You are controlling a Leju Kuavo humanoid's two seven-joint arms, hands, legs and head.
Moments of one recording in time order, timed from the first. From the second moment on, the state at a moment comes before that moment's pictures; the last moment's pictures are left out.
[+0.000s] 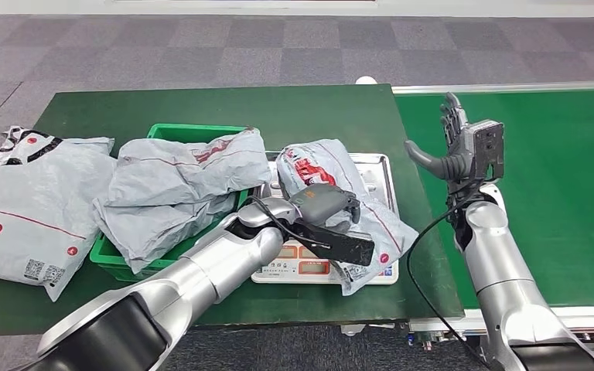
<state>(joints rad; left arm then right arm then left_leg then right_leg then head) -0.95 -0.35 -0.94 -0.38 -0.60 -0.03 -0.33 -0.66 -0.10 0.18 -0.90 -0.10 0.02 -0.42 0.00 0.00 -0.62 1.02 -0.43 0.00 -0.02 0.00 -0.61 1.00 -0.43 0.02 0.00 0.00</state>
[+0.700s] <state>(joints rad) -0.94 -0.35 -0.94 -0.38 -0.60 -0.03 -0.33 -0.64 -0.10 0.18 -0.92 -0.09 0.02 -0.42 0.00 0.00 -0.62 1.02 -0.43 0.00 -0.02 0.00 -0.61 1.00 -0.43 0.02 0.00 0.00</state>
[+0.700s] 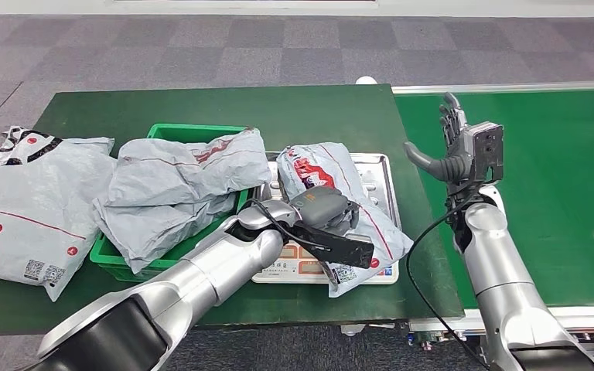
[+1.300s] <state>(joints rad) -1.09 -0.27 -0.90 -0.53 -0.84 0.17 -0.21 -0.62 -0.08 0.15 -0.93 -0.07 0.03 -0.42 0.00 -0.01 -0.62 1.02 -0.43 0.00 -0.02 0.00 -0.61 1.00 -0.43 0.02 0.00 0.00</state>
